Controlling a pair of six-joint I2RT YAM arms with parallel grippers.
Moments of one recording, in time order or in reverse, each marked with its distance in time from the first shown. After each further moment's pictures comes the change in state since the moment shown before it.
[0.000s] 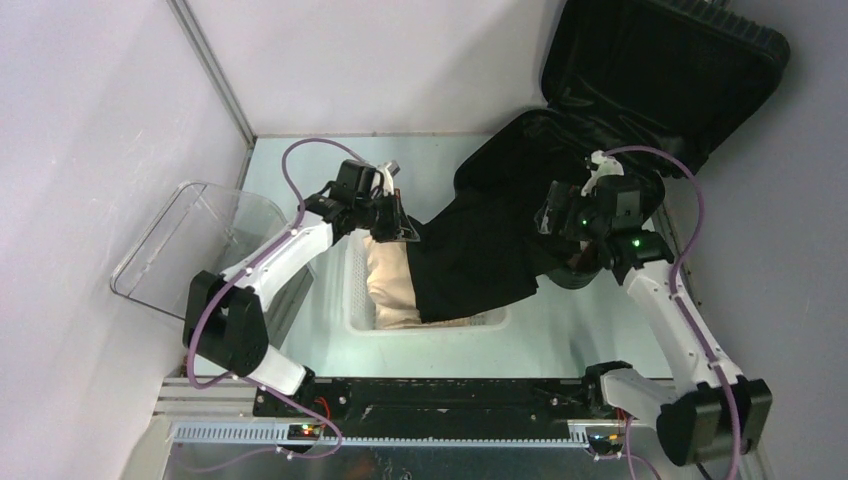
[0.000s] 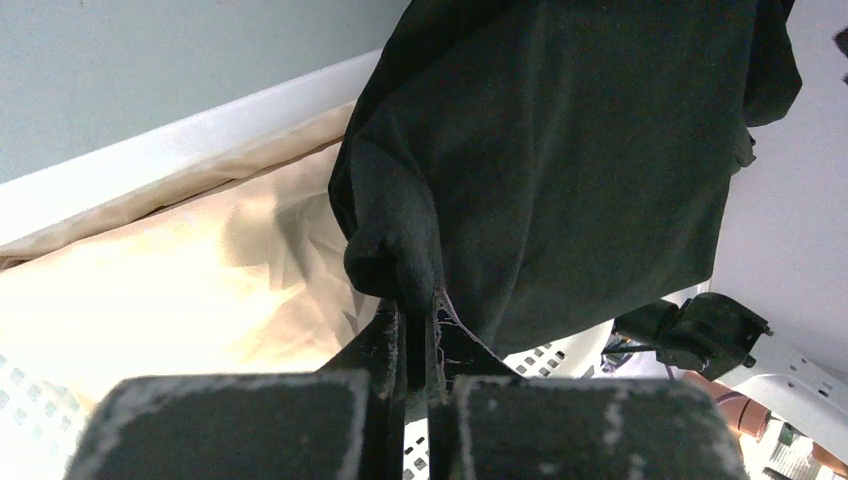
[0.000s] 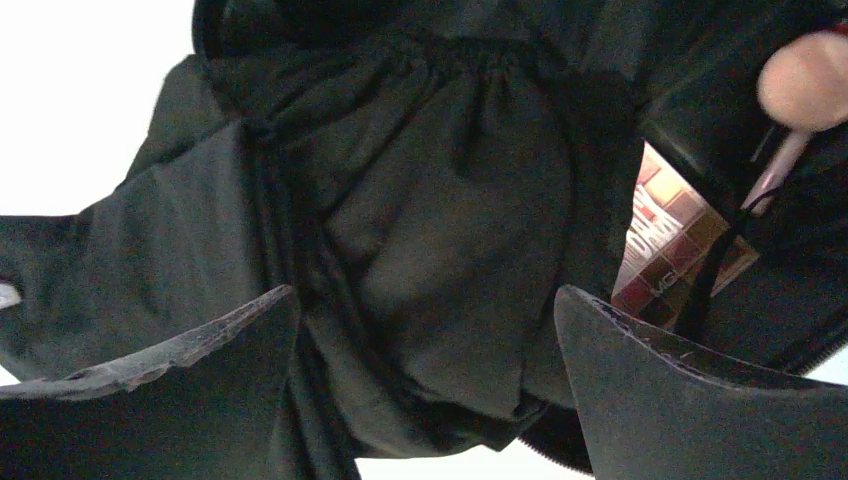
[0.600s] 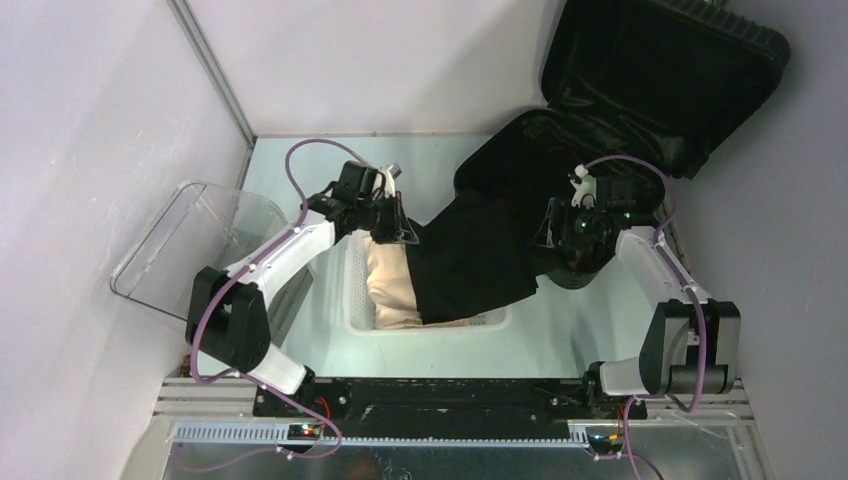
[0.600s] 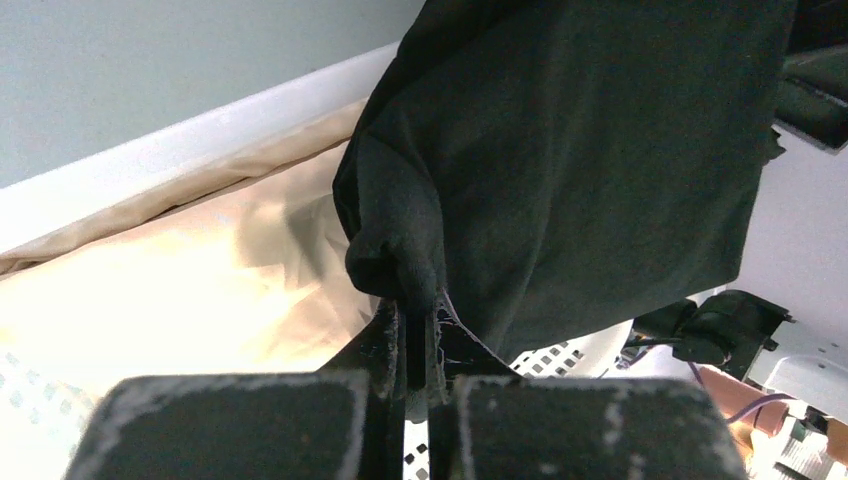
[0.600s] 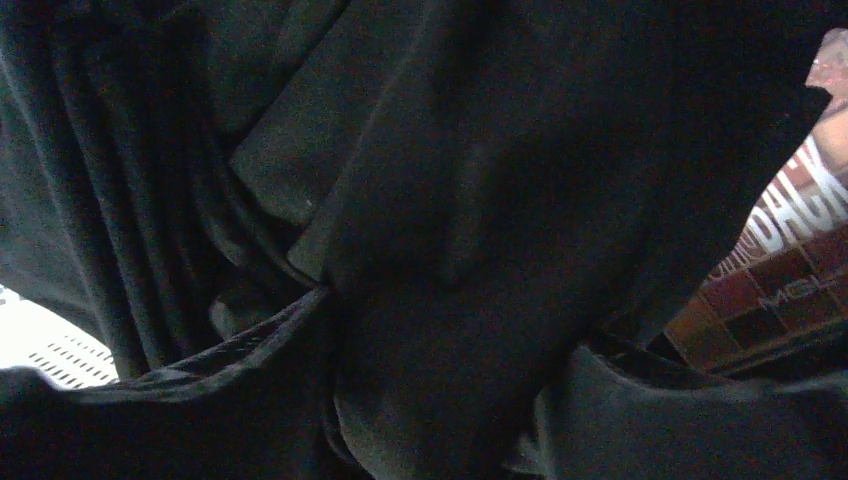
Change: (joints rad) left arm 0.000 0.021 0.000 -0.006 0.000 0.020; right arm -0.214 0.318 0.000 -0.076 -0.433 -0.167
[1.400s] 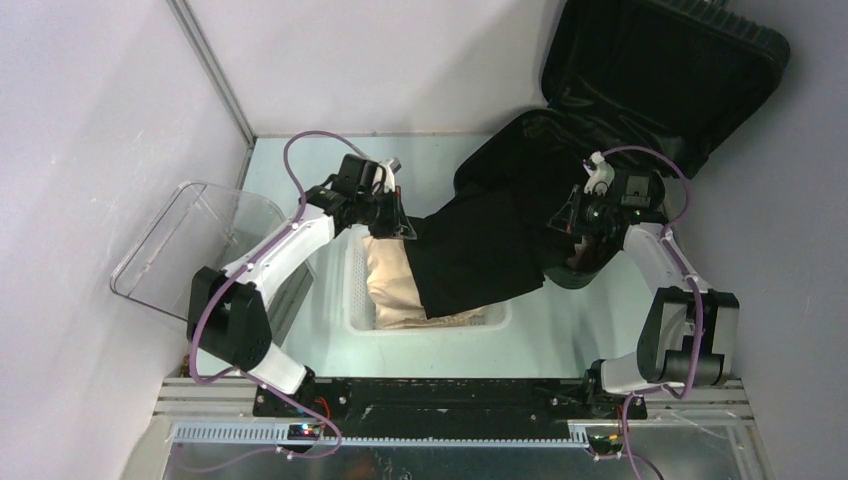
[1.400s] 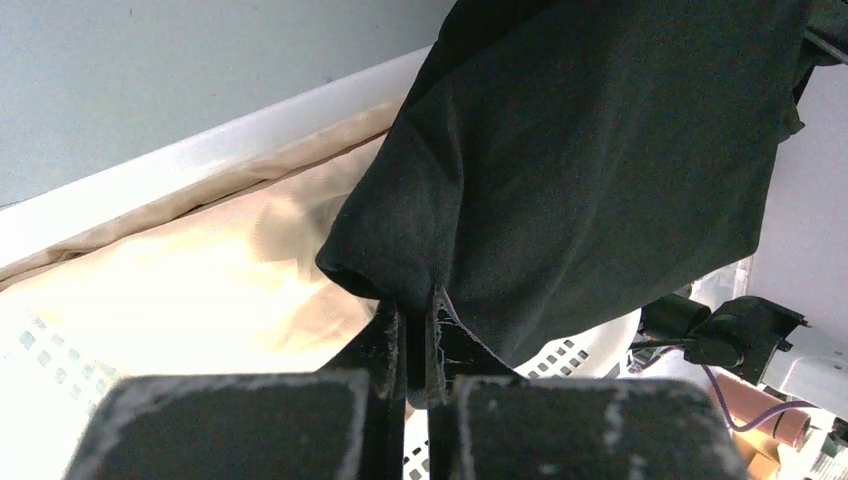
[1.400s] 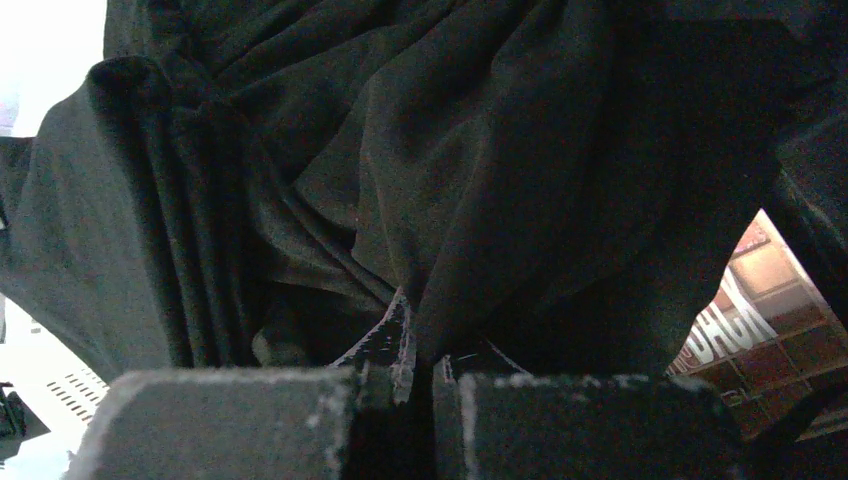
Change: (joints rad) left arm 0.000 0.012 0.075 -0.089 -0.045 0.037; right arm -0.106 0.051 0.002 0.209 -0.154 -0.015
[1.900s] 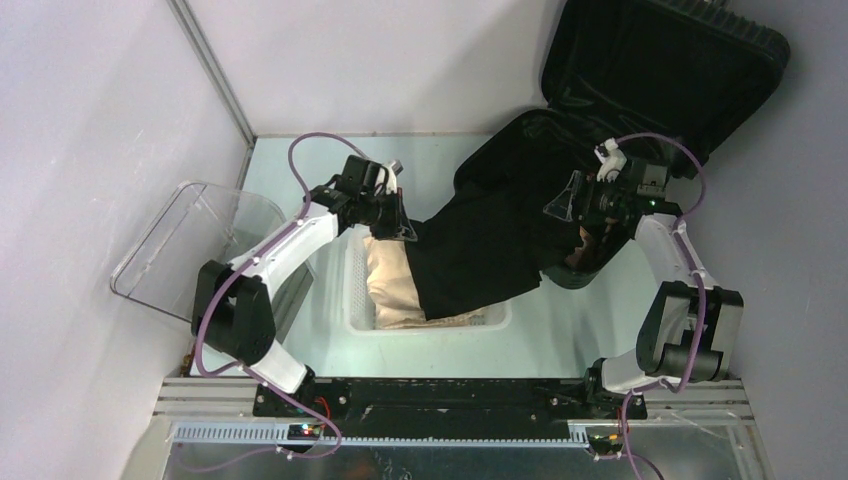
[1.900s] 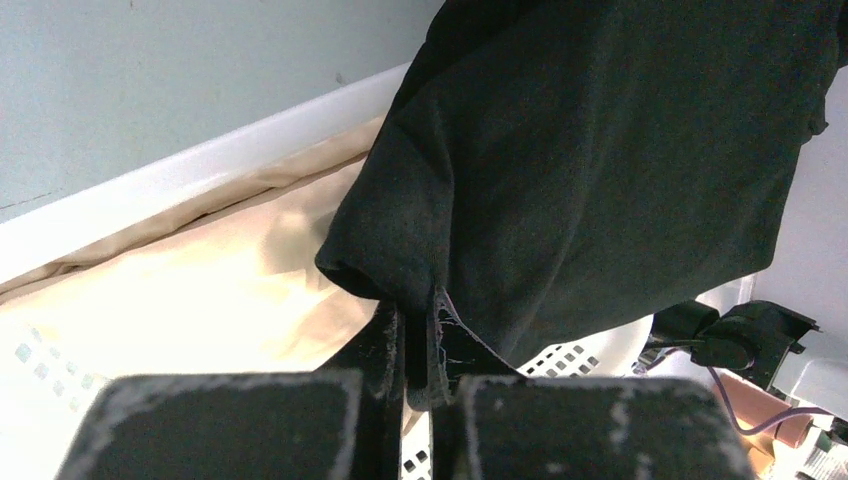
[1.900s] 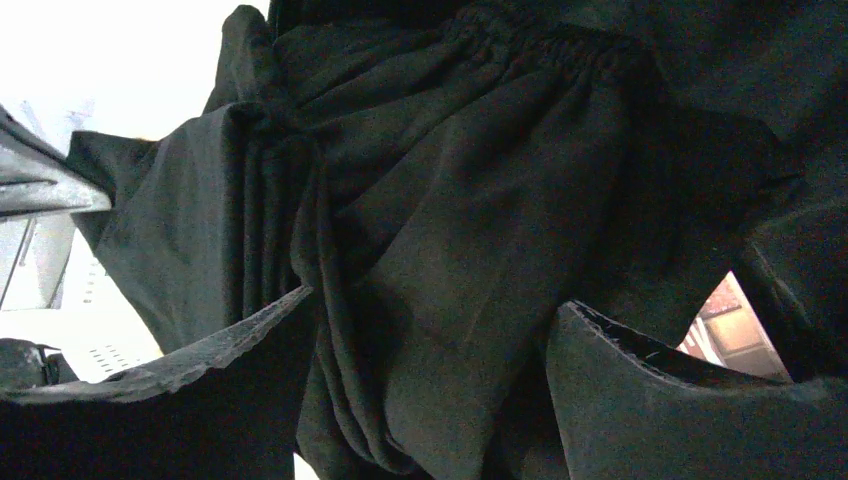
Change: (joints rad) left arm 0.000 0.031 0.000 0.004 0.001 0.004; right arm -0.066 0.041 0.088 -0.013 -0.163 -0.050
